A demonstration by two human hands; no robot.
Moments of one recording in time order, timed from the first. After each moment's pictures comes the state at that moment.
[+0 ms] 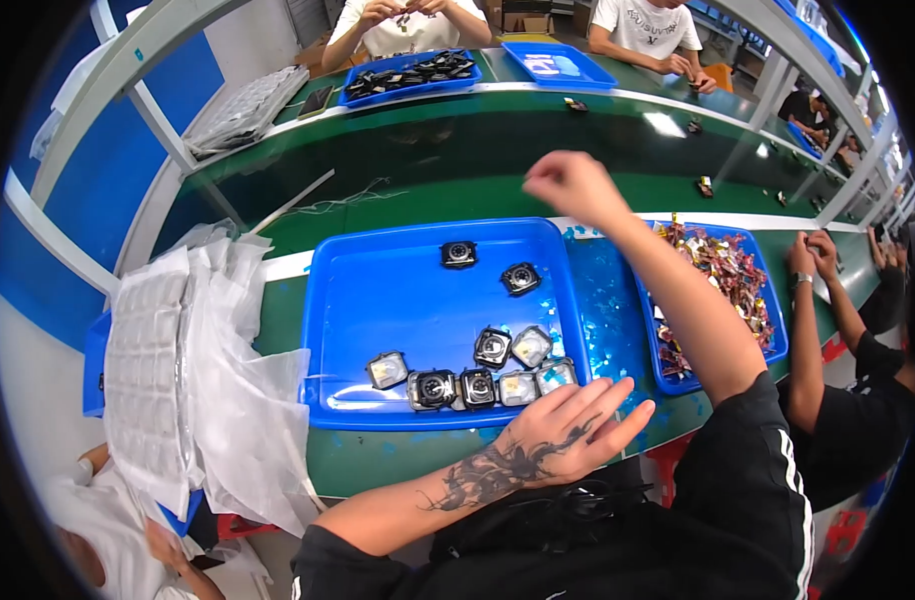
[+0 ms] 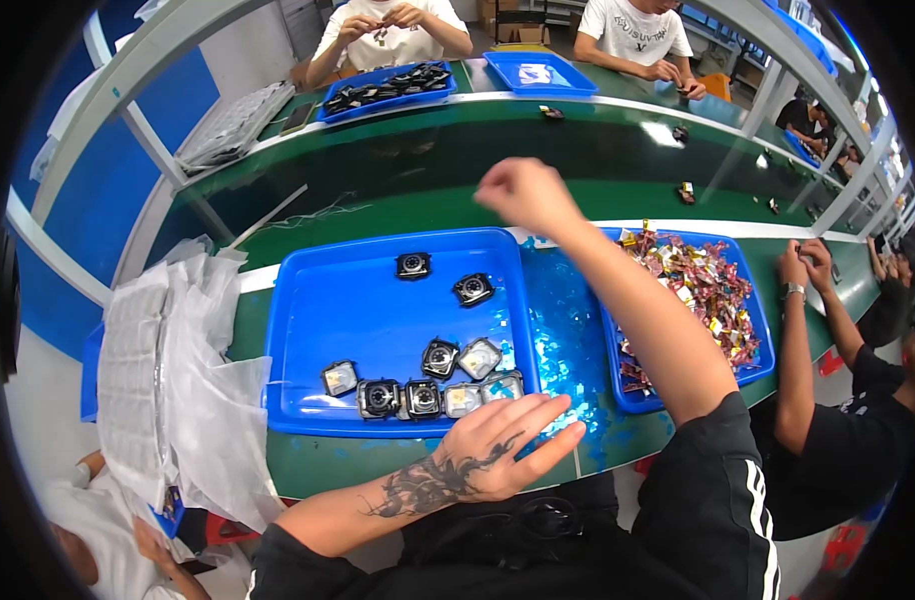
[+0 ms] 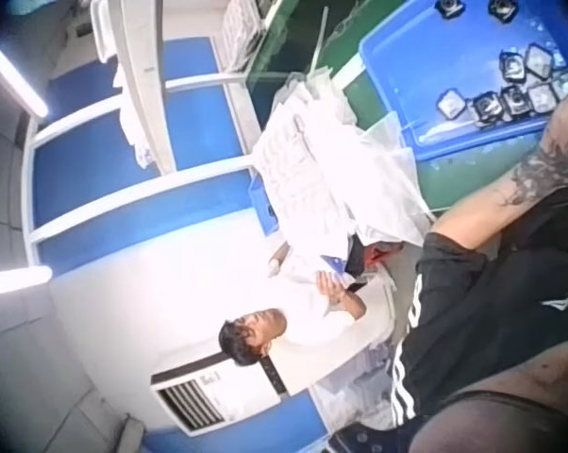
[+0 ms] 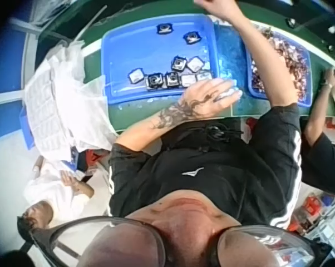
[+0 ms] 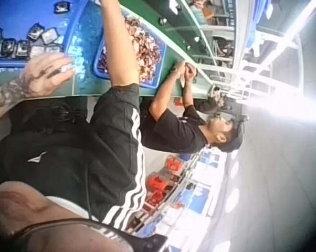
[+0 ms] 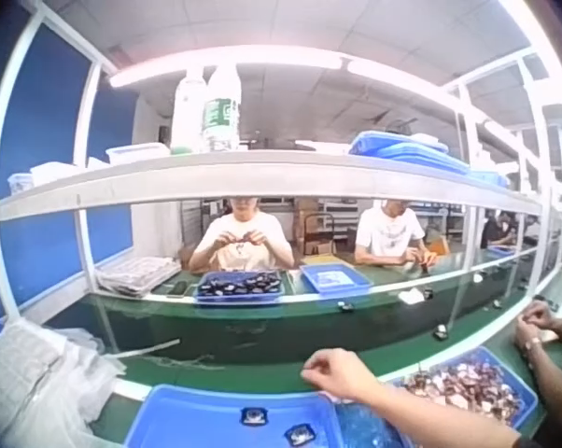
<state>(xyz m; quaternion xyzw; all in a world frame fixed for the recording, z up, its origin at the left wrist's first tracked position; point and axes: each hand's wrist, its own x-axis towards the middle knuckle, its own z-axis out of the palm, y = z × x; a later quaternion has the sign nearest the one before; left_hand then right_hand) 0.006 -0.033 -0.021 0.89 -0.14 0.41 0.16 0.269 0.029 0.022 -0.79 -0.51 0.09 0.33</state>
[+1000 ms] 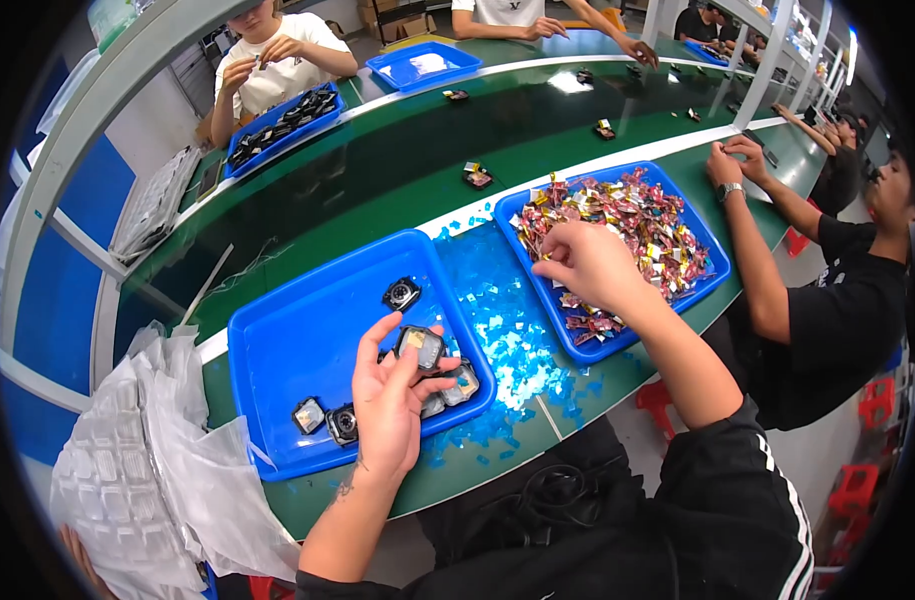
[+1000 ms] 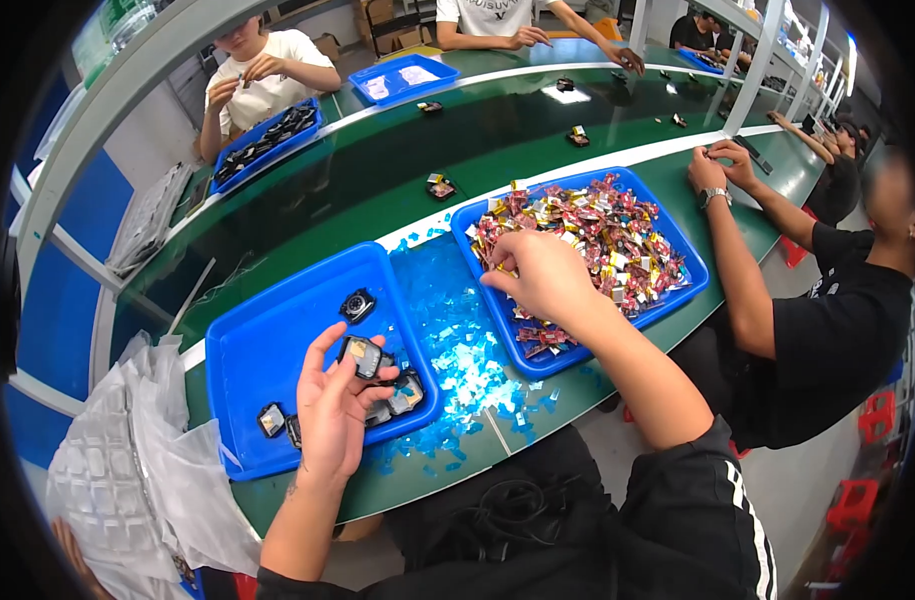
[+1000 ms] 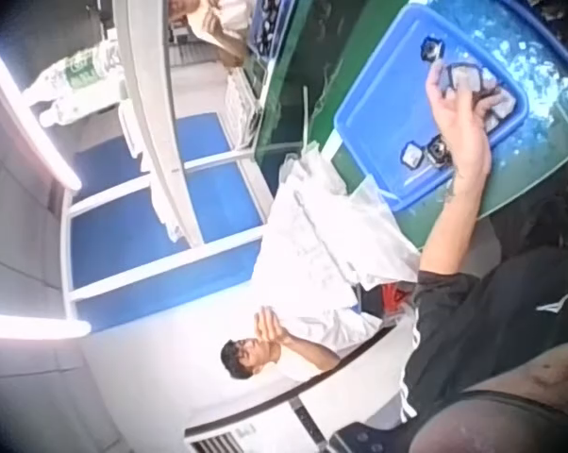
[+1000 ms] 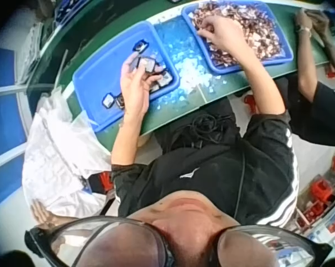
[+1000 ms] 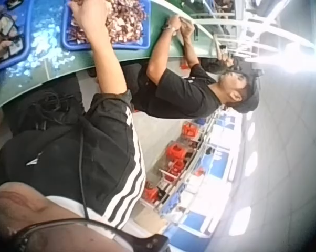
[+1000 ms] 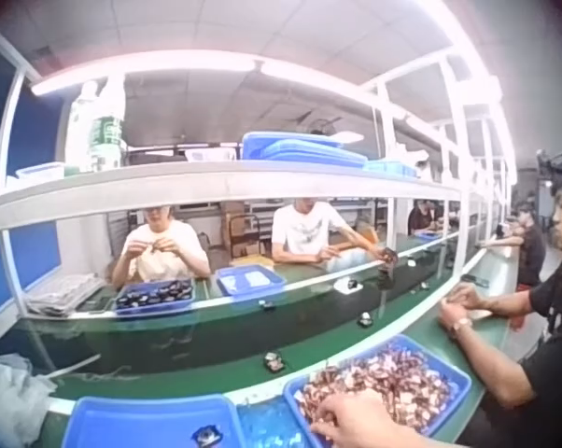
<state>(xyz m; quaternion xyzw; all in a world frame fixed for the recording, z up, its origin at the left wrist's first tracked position) 0.017 -0.005 -0.003 0.47 0.19 0.22 0.83 0.248 -0.164 0.004 -0.86 -0.41 -0.03 0.31</state>
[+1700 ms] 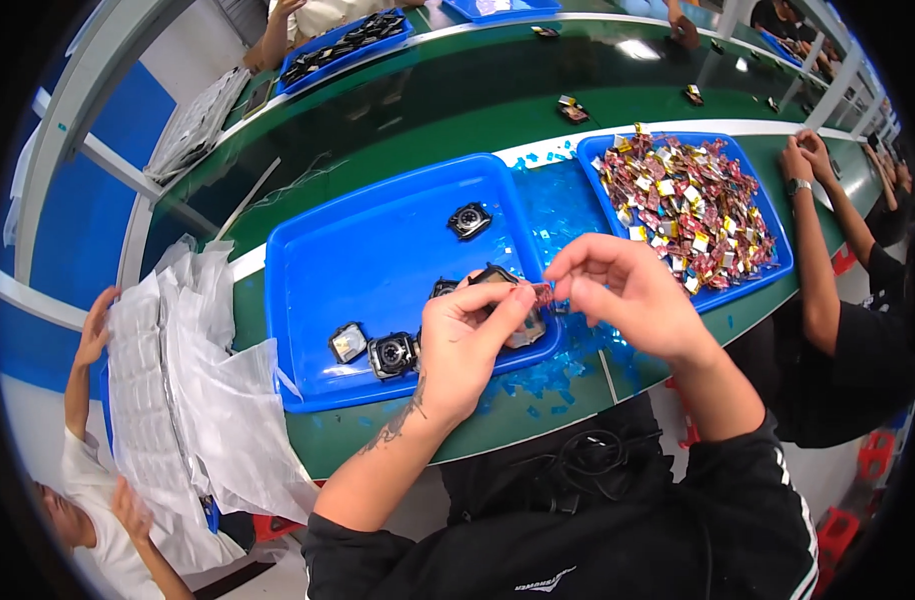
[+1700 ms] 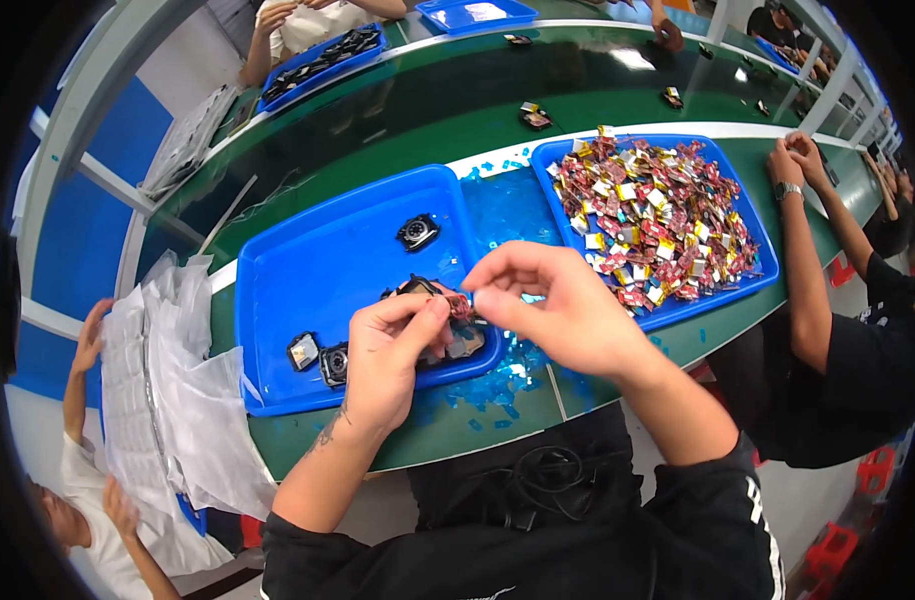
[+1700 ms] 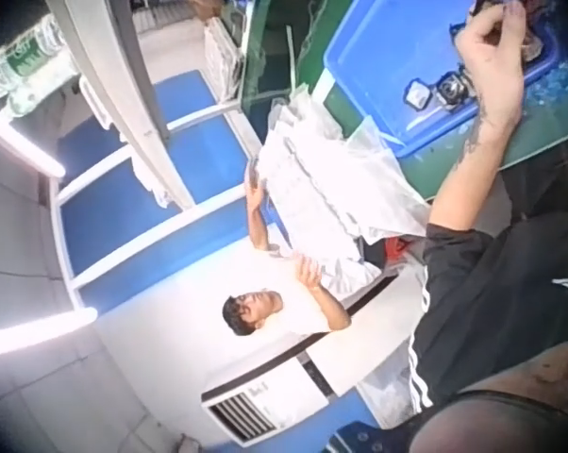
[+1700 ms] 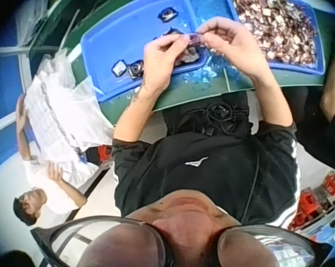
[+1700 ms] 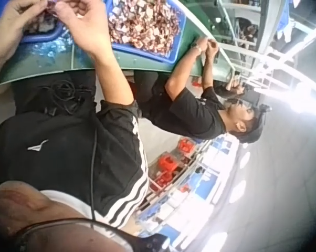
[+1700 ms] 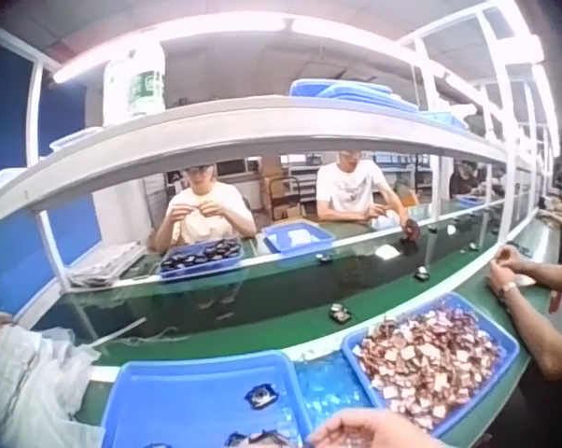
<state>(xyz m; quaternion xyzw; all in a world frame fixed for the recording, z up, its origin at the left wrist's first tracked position) 0.013 -0.005 -0.013 0.59 0.13 0.20 0.77 0.155 -0.143 0.018 -0.59 -0.38 0.39 0.60</state>
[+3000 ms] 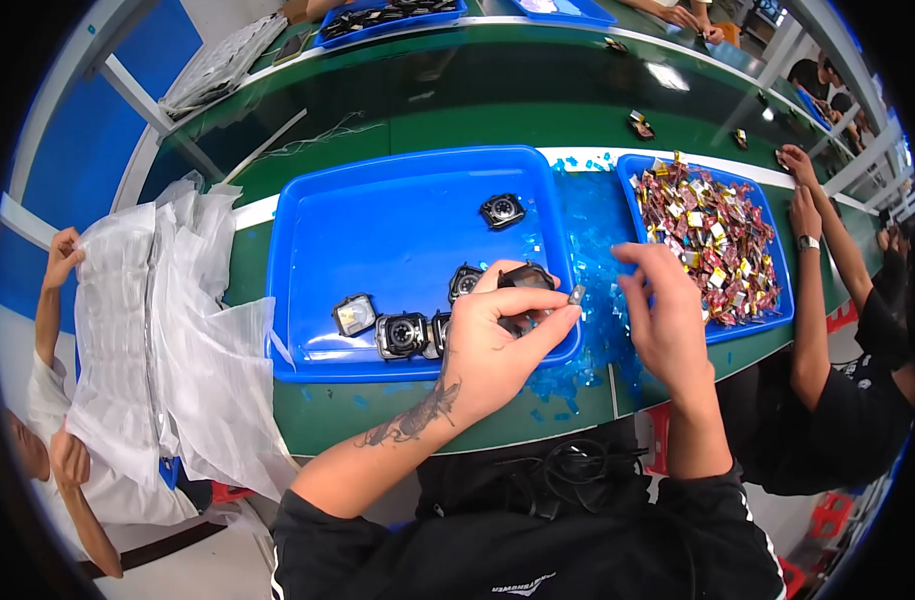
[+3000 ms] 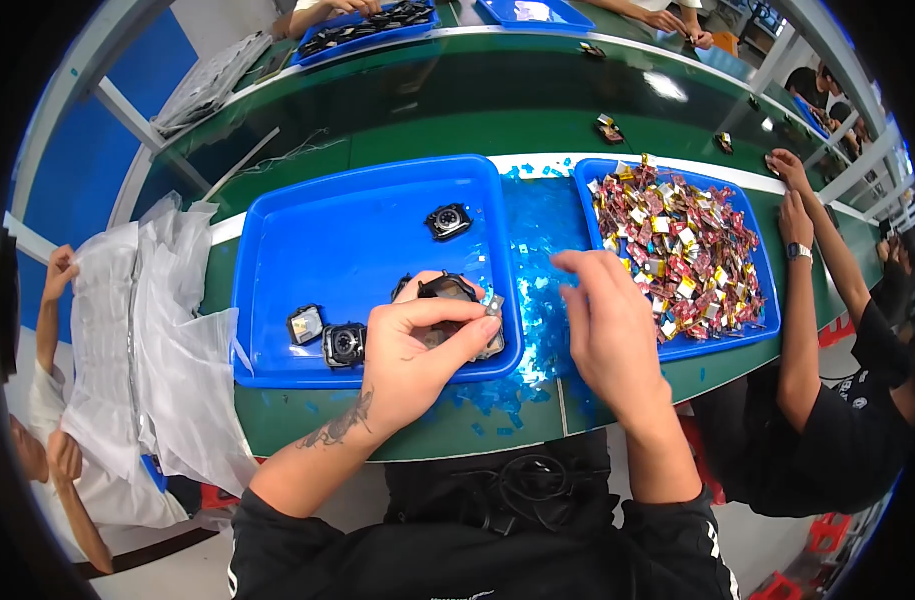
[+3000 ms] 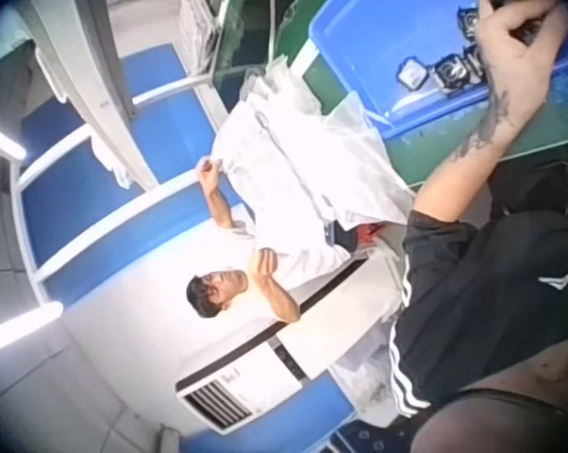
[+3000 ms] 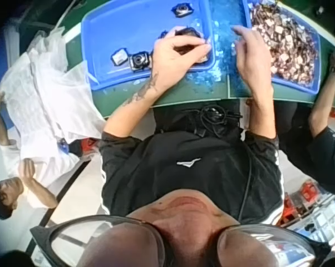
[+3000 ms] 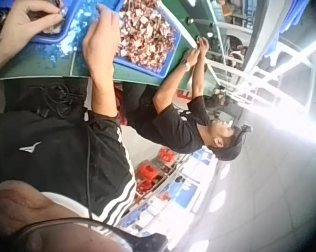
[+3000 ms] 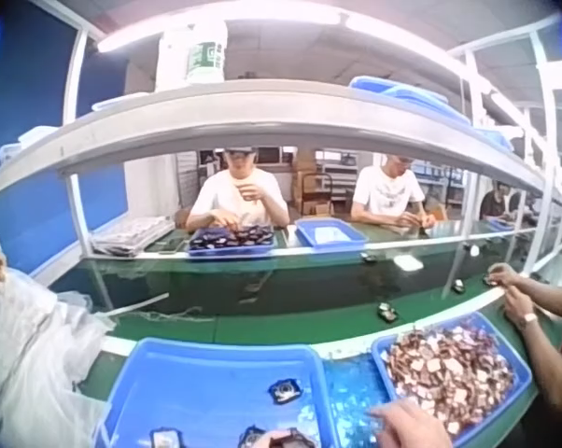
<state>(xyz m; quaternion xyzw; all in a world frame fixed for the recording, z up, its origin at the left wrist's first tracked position) 0.011 -0.008 -0.019 0.69 0.15 0.26 0.65 0.154 -0.147 0.004 -0.80 -0.47 -0.06 0.36</state>
